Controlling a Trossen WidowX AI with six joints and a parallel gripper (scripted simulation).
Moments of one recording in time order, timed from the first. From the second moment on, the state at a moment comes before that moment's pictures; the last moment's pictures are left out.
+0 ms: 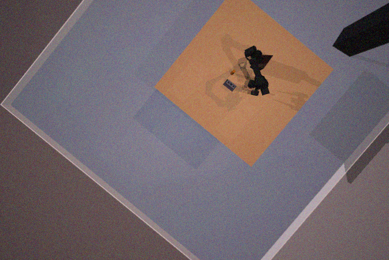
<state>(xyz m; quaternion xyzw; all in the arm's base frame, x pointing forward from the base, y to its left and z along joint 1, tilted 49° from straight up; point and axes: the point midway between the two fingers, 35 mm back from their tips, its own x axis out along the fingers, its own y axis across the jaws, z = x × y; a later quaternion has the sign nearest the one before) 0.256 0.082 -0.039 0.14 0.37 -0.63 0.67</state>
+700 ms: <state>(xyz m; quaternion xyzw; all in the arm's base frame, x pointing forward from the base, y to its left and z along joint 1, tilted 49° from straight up) 0.254 0.057 -0.062 0.14 0.36 -0.63 0.67</state>
